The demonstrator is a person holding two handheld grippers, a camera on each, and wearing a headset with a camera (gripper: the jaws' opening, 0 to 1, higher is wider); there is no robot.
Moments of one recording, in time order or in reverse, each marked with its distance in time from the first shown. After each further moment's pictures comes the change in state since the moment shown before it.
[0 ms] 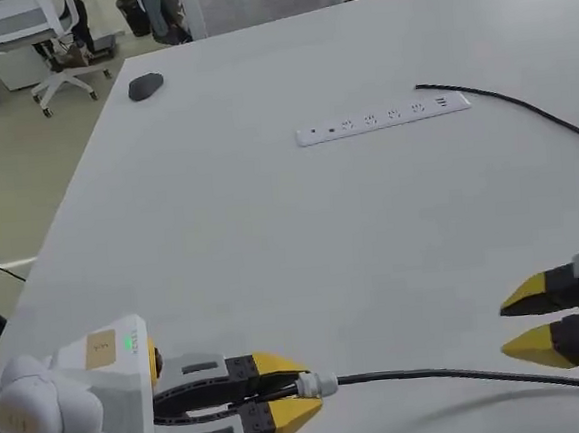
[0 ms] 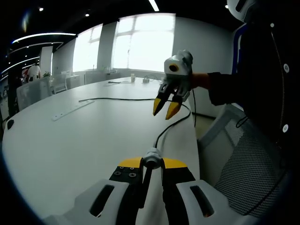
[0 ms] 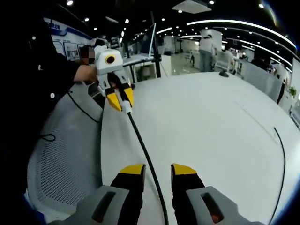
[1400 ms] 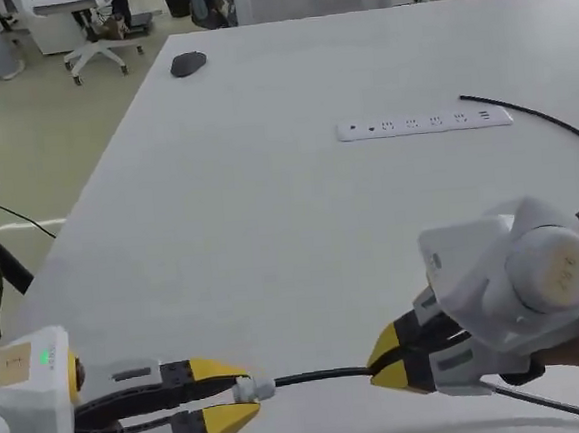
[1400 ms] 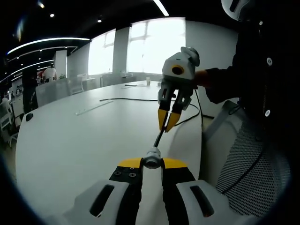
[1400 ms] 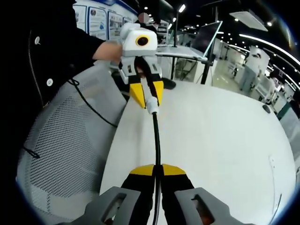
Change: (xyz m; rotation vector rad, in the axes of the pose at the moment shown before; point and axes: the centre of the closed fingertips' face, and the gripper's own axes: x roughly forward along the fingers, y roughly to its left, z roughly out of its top) left arm -0.086 0.007 -0.033 -0.023 -0.043 0.170; right arm 0.089 0.052 0.046 -0.335 0.137 0.183
